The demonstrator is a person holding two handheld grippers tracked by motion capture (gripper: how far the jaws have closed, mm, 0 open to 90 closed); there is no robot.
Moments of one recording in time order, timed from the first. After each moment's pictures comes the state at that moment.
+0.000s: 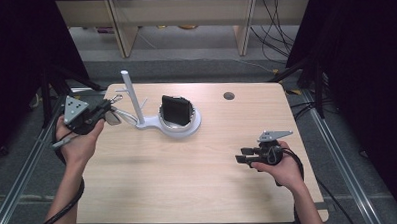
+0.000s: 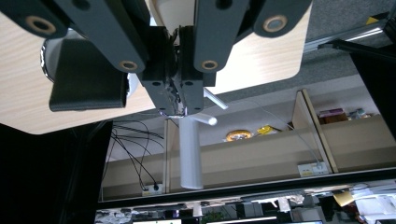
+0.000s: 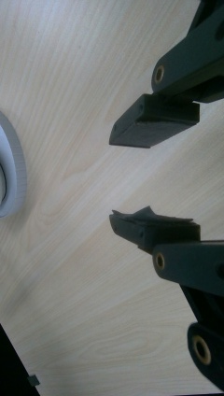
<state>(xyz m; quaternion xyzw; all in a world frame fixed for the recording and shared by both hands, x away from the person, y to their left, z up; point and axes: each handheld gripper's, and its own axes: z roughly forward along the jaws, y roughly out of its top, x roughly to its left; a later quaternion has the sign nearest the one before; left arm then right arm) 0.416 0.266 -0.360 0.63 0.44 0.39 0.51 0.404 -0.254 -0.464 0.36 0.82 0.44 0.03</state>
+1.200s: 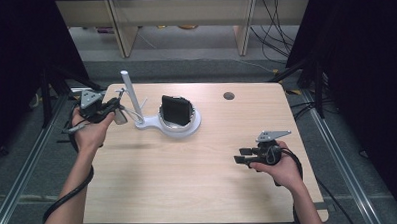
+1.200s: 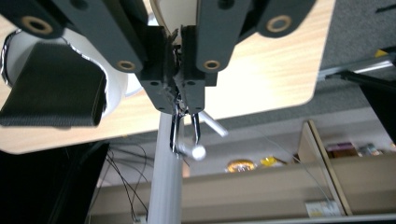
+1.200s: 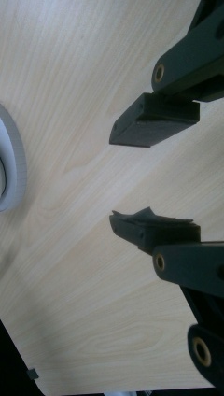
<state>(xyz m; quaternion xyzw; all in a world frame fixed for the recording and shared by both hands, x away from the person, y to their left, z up) 0.469 0.259 -0.391 0.65 0.49 0.33 0.48 0.405 -0.253 -0.464 0.34 0.83 0.44 0.04</state>
